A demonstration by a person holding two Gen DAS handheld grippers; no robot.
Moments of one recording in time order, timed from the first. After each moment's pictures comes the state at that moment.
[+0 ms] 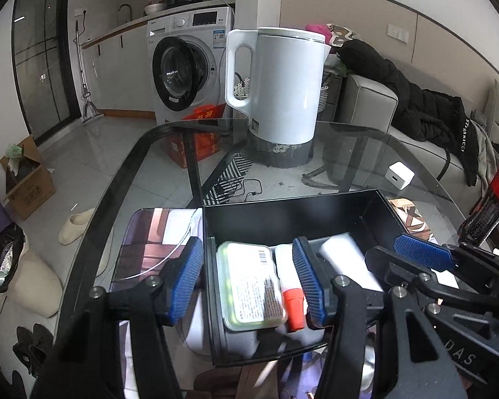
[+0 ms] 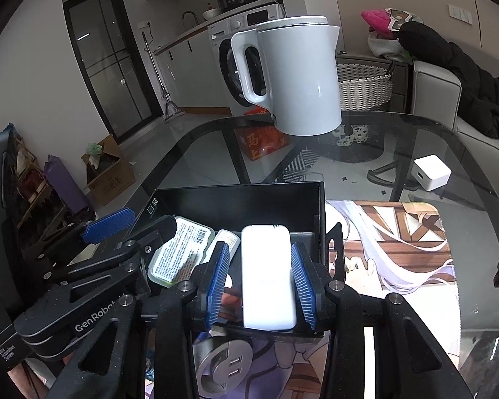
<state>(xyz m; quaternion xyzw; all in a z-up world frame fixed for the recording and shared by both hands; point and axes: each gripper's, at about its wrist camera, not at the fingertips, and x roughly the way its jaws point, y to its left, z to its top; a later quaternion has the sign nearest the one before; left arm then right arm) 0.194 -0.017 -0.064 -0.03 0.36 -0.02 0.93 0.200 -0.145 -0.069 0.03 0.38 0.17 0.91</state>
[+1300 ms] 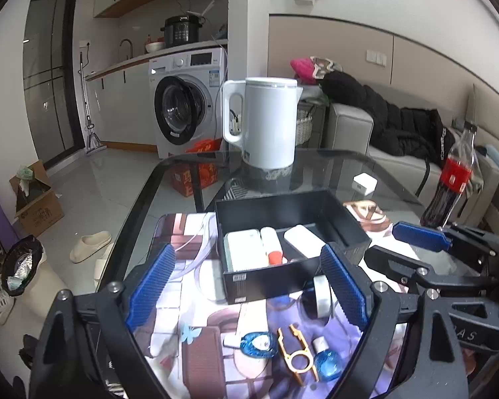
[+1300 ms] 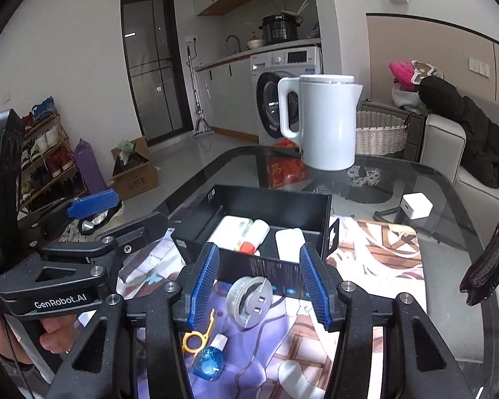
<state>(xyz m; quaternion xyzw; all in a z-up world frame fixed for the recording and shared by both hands) 0.083 -0.015 -0.019 -0.01 0.29 -0.03 0.96 0.097 -0.158 -0.030 -0.03 0.31 0.23 0.92</state>
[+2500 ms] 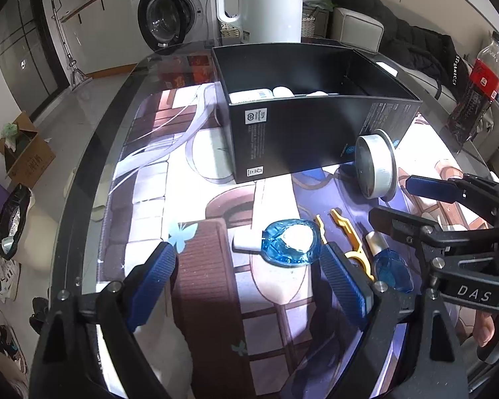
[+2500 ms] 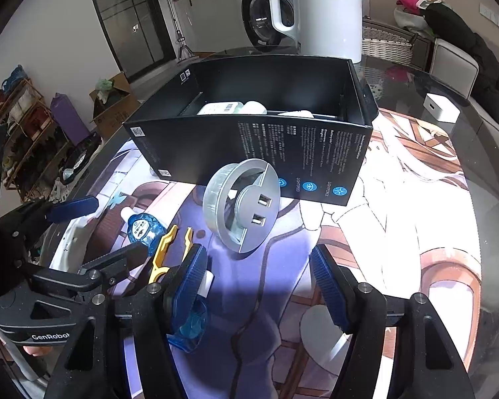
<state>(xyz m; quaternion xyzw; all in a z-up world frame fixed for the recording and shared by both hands) 0.100 -0.005 -0.114 0.01 0.48 -0.05 0.88 0.120 -0.139 -0.123 -0.04 0.47 0.20 0.86</state>
